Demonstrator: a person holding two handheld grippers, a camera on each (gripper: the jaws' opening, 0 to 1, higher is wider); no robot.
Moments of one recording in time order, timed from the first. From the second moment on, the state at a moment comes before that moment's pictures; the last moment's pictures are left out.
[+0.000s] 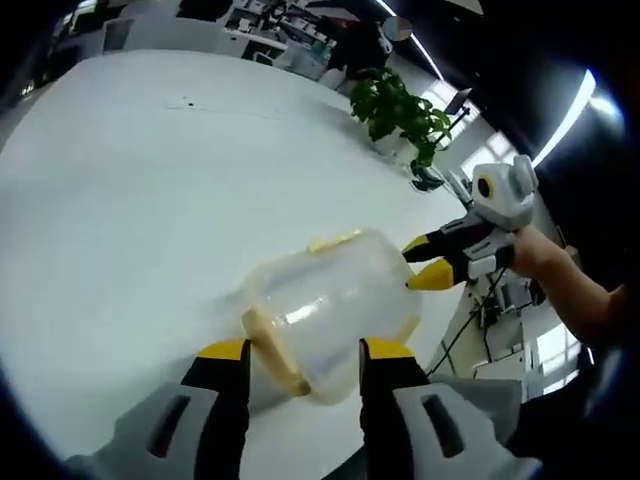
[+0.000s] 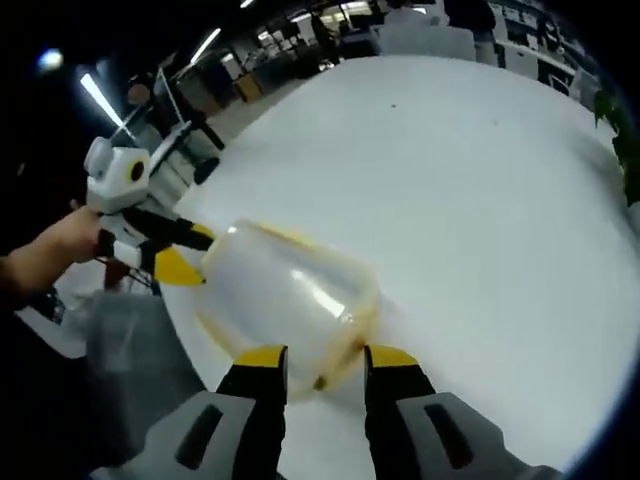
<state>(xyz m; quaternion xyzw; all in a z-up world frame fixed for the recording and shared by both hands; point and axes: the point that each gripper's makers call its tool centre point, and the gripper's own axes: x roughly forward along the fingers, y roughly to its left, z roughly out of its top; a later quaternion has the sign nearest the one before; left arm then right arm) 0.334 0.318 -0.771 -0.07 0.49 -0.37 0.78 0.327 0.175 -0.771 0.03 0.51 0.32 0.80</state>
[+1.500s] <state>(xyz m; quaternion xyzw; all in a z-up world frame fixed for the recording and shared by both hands) 0.340 0.329 -0.775 -0.07 0.50 -0.34 0.80 0.304 0.196 -0.772 0.04 0.52 0.33 0.79</state>
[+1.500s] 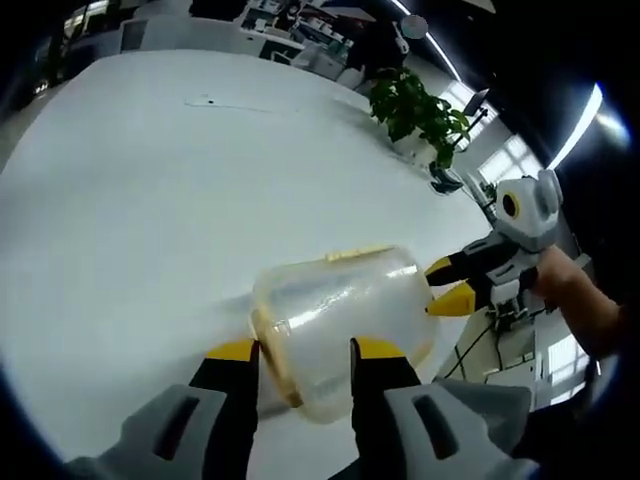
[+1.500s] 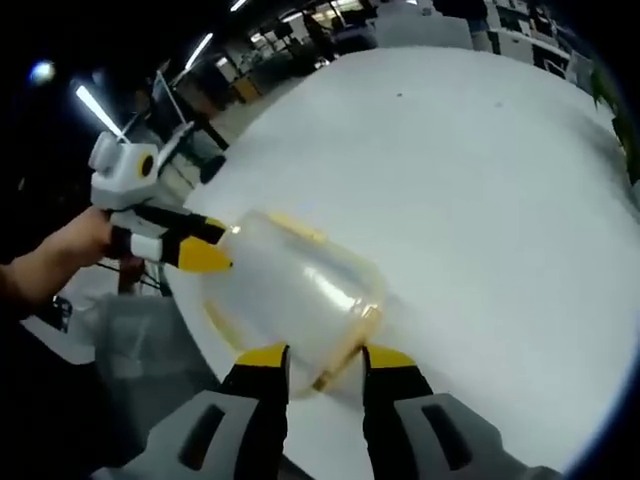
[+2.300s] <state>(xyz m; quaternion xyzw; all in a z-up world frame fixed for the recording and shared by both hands) 0.344 0.333 -0.758 0.10 0.39 -0.41 0.82 0.313 0.196 -0.750 -0.03 0.43 0.40 0.81</state>
